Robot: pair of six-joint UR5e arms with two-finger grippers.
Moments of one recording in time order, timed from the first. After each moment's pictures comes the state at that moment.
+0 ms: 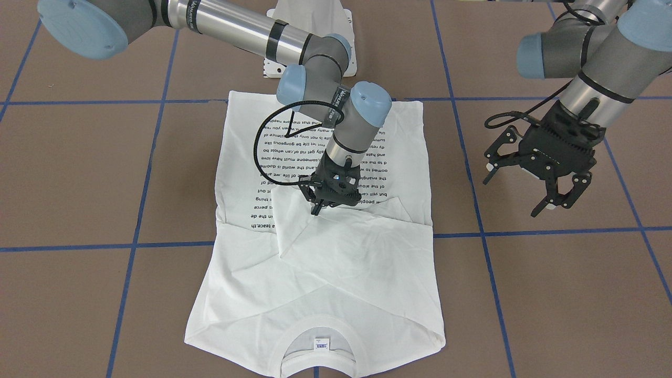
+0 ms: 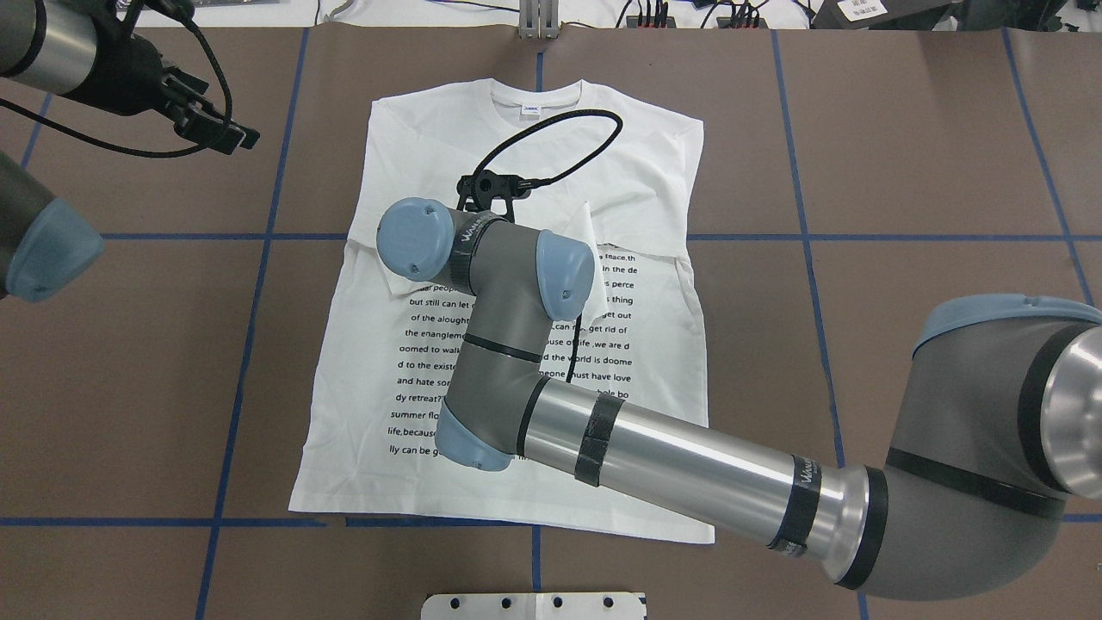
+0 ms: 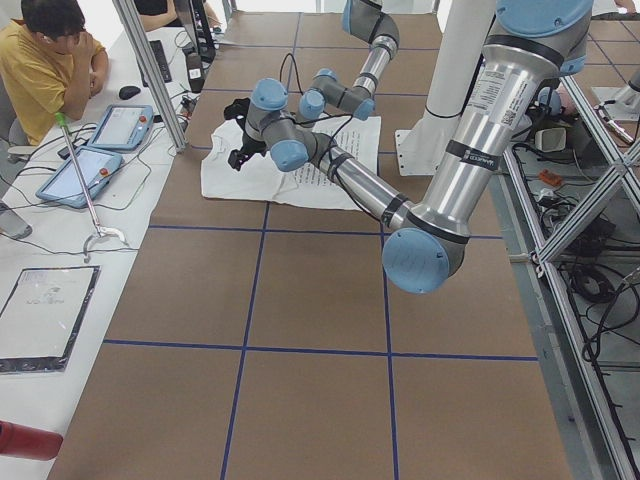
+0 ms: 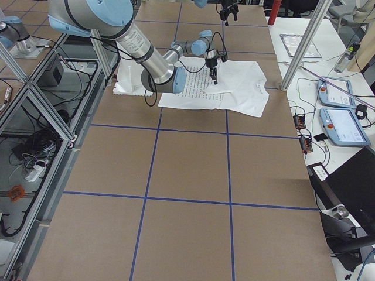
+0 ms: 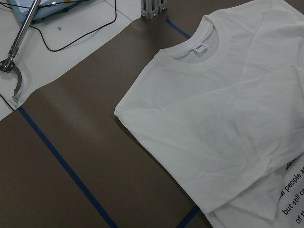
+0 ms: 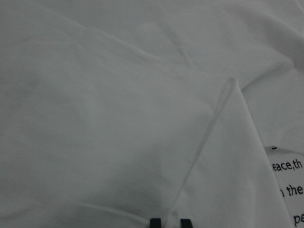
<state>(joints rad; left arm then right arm) -1.05 -1.96 -1.77 -2.02 -2.14 -0.24 0.45 -0.44 1.03 -1.66 1.47 1.35</state>
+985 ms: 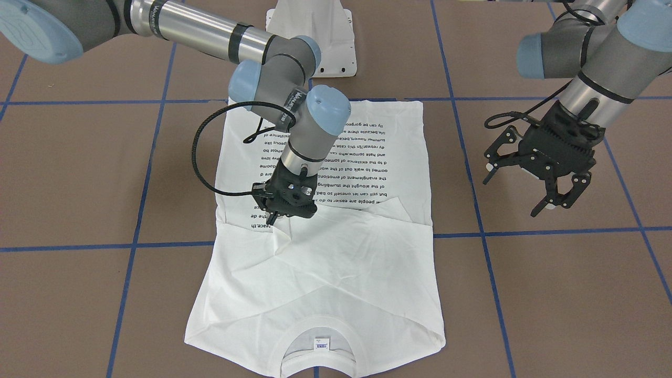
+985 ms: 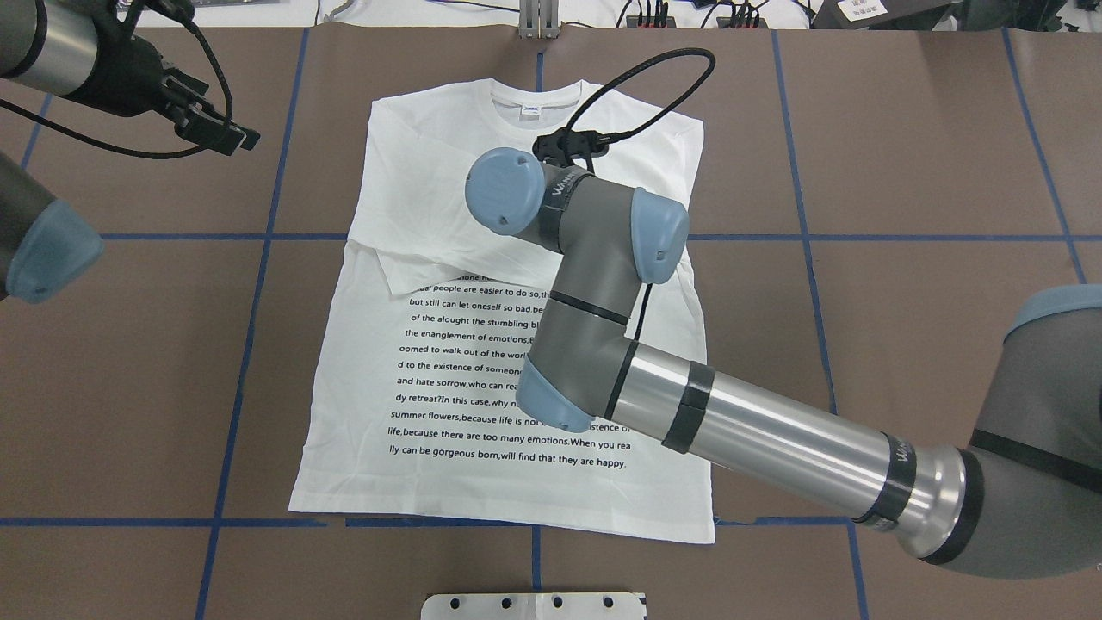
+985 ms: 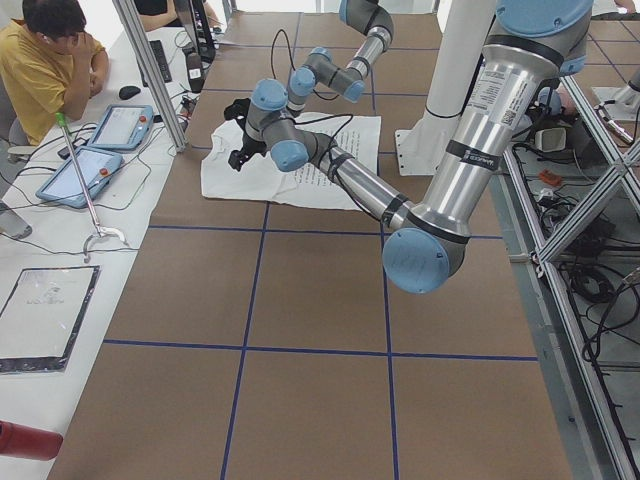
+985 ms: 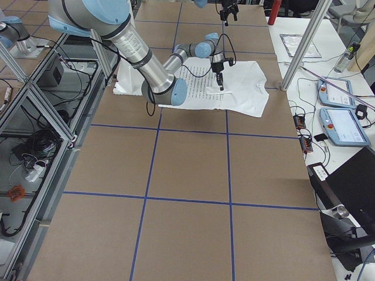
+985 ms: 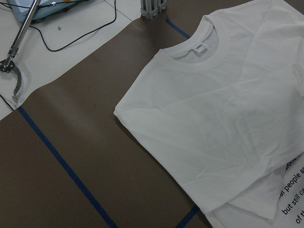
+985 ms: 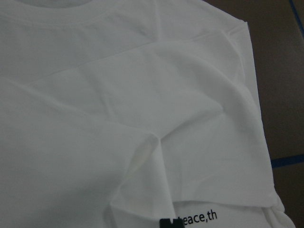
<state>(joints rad) -1.05 -1.95 -1.77 -2.02 -2.14 -0.25 0.54 -0.63 1.29 -1.79 1.48 1.23</state>
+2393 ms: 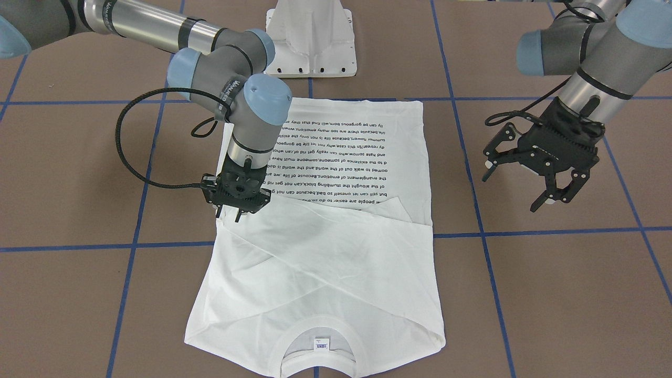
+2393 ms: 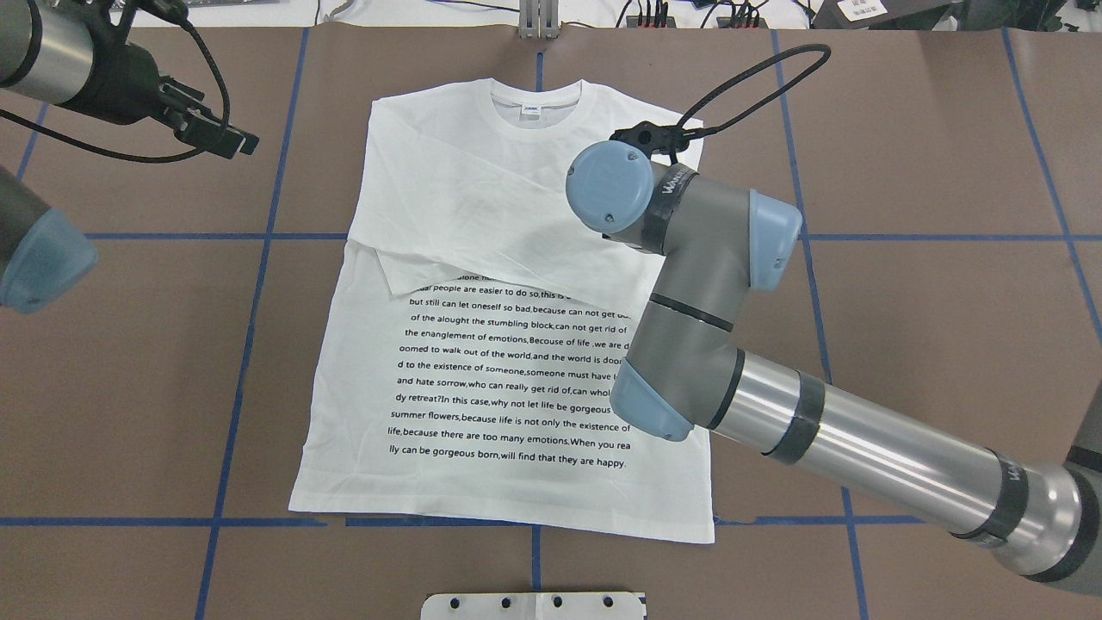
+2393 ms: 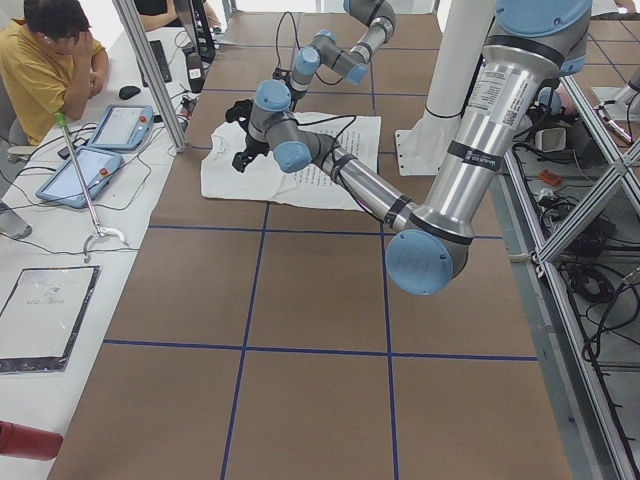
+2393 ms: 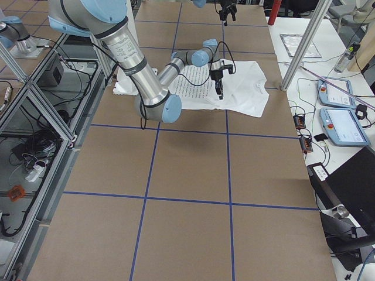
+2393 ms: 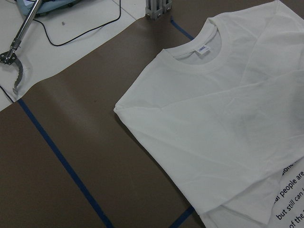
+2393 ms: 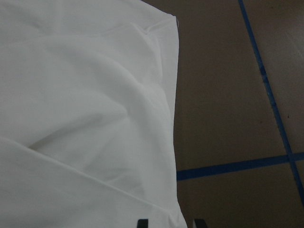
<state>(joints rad) -1.04 -1.92 -1.81 -2.02 -2.14 -0.35 0.58 -0.82 1.56 -1.80 1.54 1.21</state>
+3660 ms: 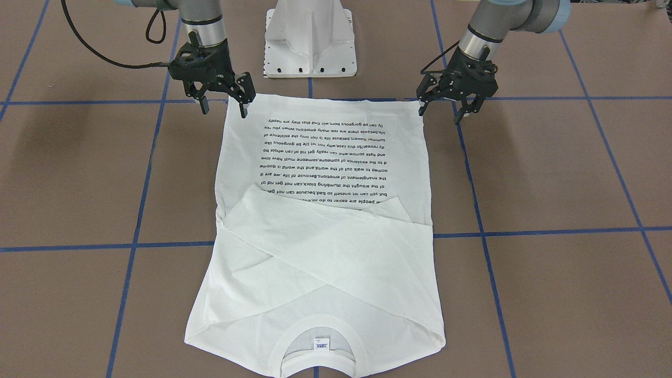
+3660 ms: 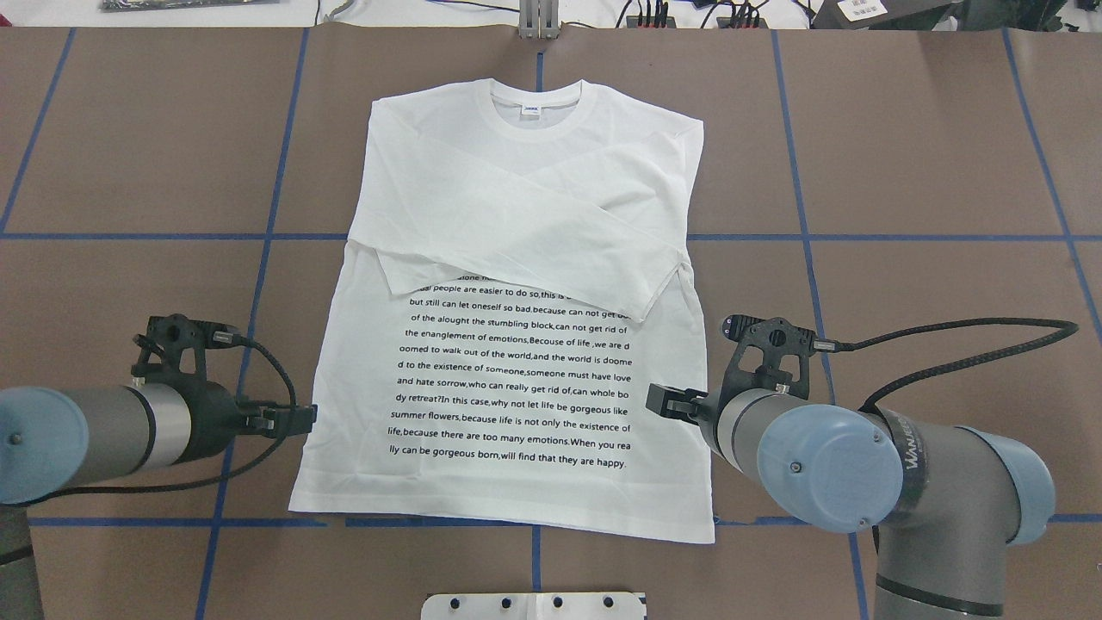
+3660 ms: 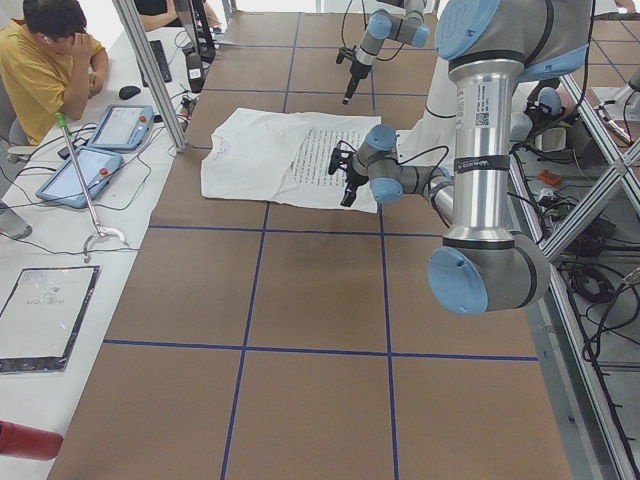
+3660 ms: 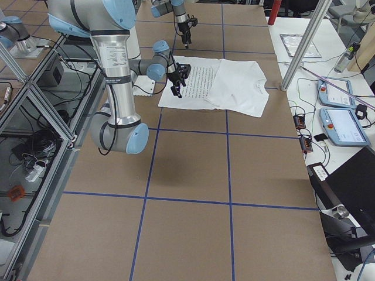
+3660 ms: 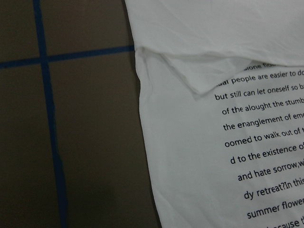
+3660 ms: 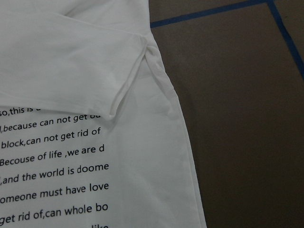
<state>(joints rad) -0.33 -1.52 -2.07 -2.16 -1.56 -1.27 0.26 -1.33 2.15 -1.56 1.41 1.61</state>
